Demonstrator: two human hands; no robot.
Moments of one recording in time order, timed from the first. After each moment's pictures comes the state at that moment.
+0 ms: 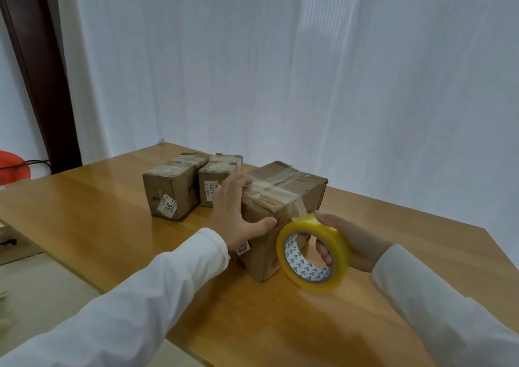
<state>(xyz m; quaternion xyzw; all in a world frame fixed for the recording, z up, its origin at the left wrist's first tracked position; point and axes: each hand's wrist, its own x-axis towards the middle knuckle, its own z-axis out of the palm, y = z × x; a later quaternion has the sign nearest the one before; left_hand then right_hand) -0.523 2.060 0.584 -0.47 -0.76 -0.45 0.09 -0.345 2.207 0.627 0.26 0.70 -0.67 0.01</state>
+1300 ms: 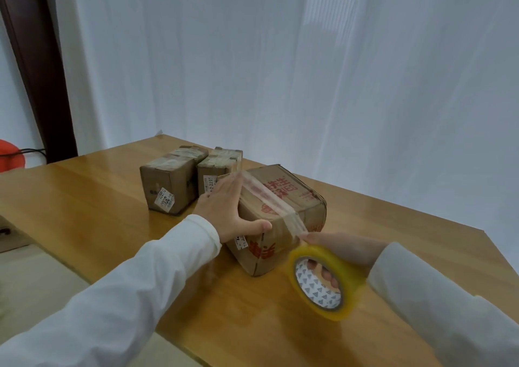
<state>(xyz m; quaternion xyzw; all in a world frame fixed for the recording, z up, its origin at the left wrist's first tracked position) -0.538 2.054 0.597 -0.47 -0.85 -0.23 0.05 -0.350 2.204 0.625 0.38 0.78 -0.48 0.16</state>
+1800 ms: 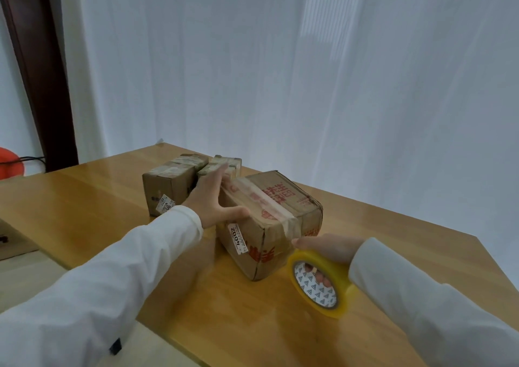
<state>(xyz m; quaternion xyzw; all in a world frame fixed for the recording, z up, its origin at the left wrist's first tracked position) -0.574 2.042 0.606 -0.46 -0.79 -0.39 -0.01 -0.356 2.190 0.633 0.41 0.79 -0.43 0.15</state>
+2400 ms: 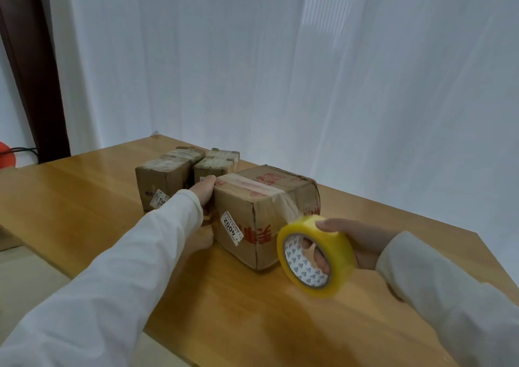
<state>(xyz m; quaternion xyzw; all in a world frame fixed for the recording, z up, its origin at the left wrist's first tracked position) -0.593 2.074 0.601 -0.03 -0.72 -0.61 -0.34 -0.340 2.219 0.640 0.25 0.69 -0.67 0.11</state>
